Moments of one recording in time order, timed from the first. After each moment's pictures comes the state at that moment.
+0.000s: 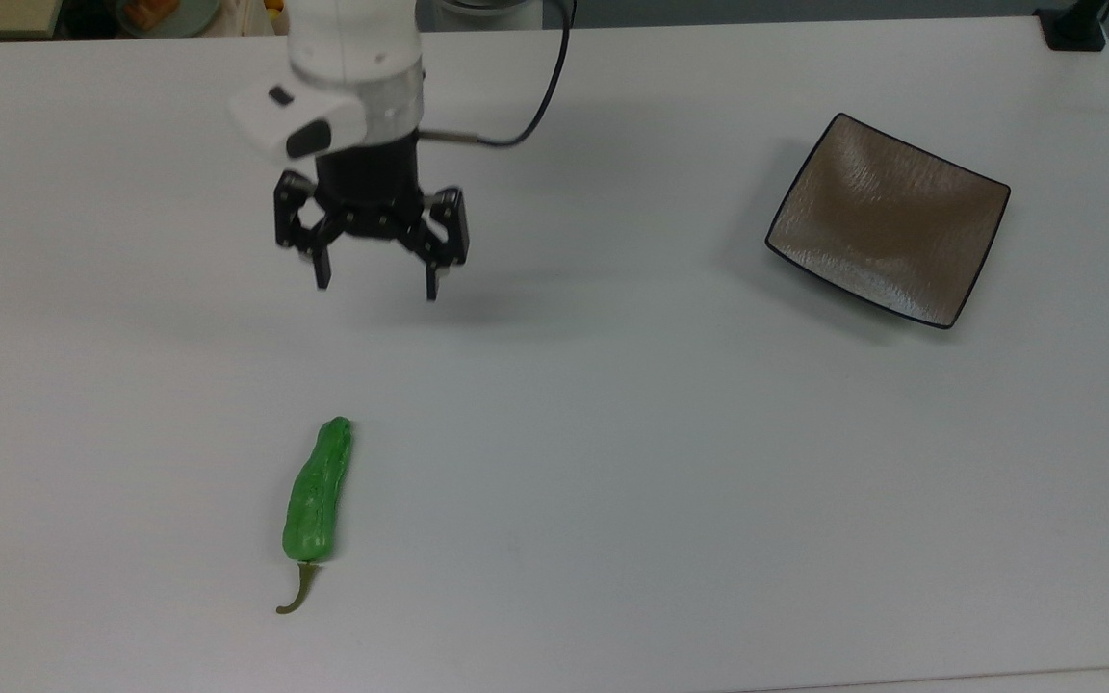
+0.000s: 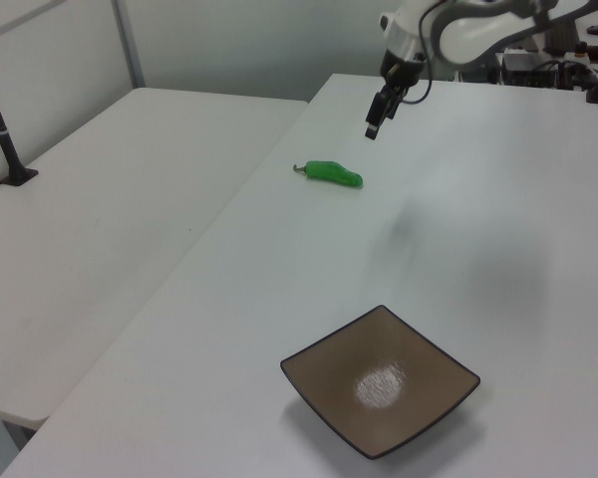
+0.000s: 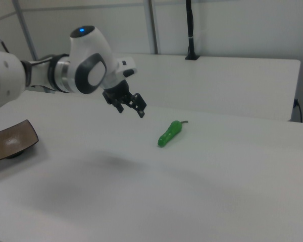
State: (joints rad) arm 0.02 0.29 0.00 -1.71 -0.07 2.34 0.06
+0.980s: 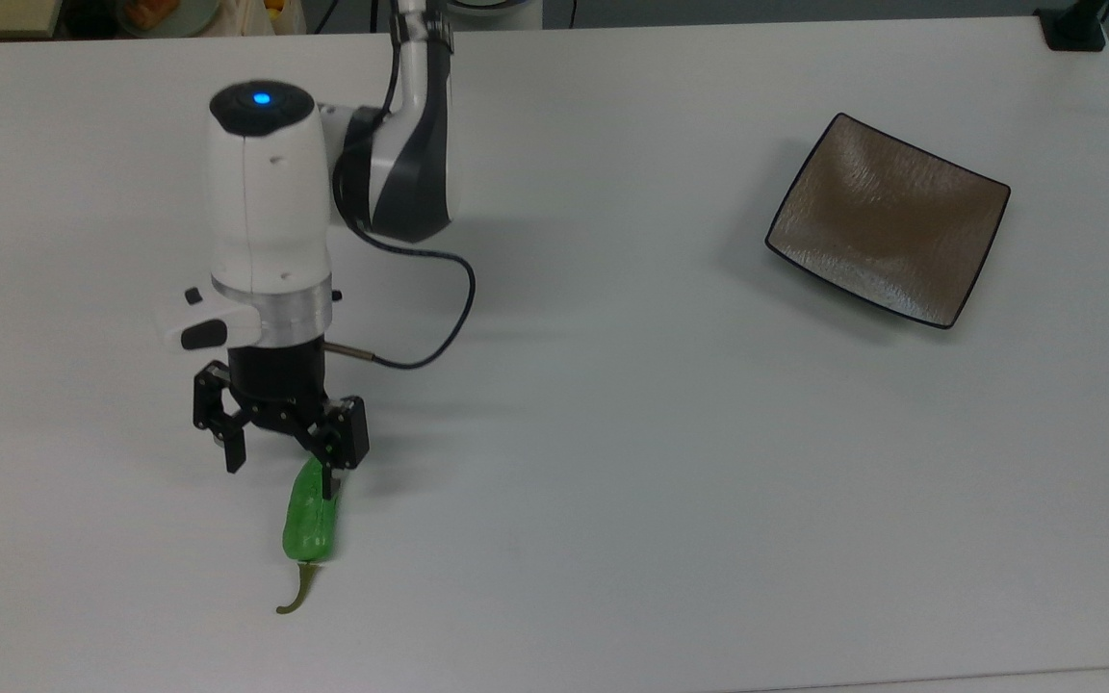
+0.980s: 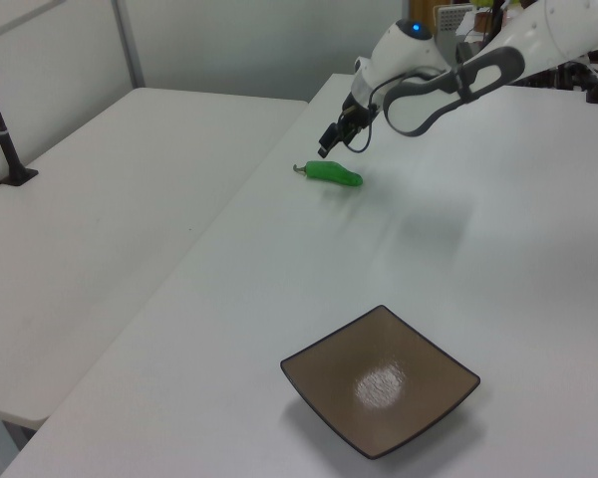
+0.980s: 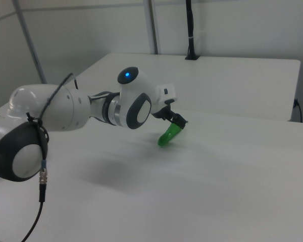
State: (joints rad) arm -0.08 0.76 0.00 -1.37 -0.07 2.72 0.20
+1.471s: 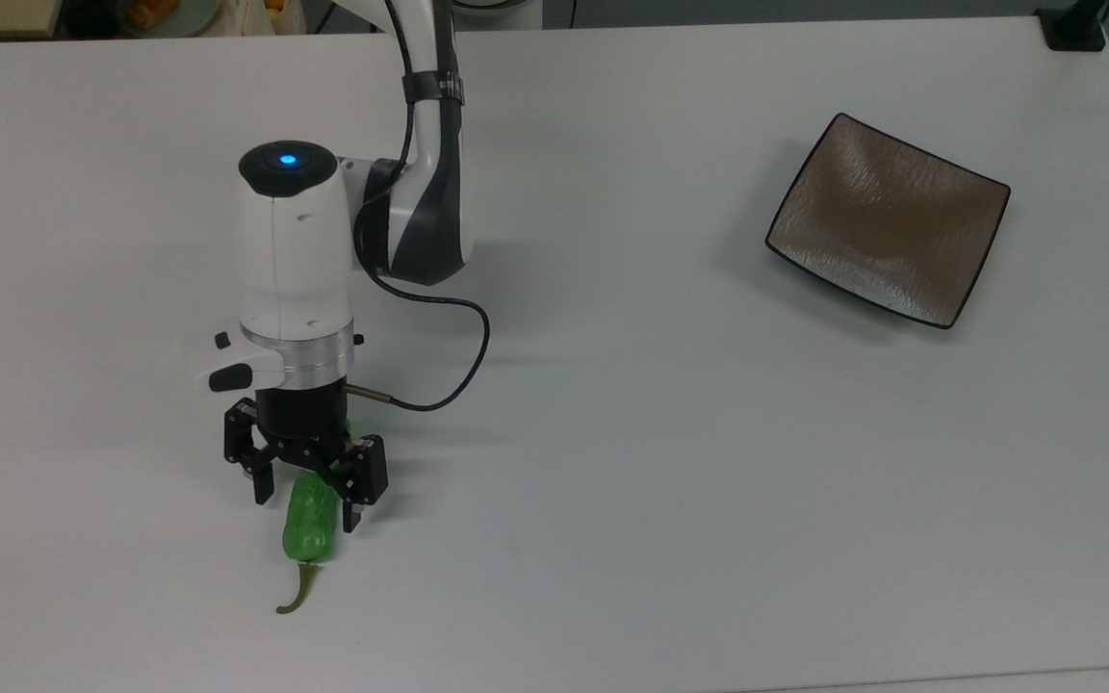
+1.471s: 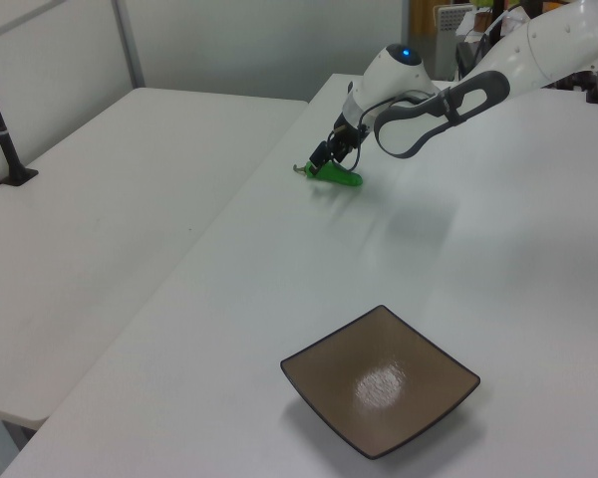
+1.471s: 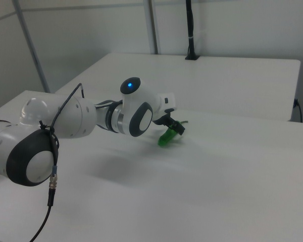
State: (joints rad) arm -0.07 0.86 0.01 -1.29 -0.07 2.76 0.26
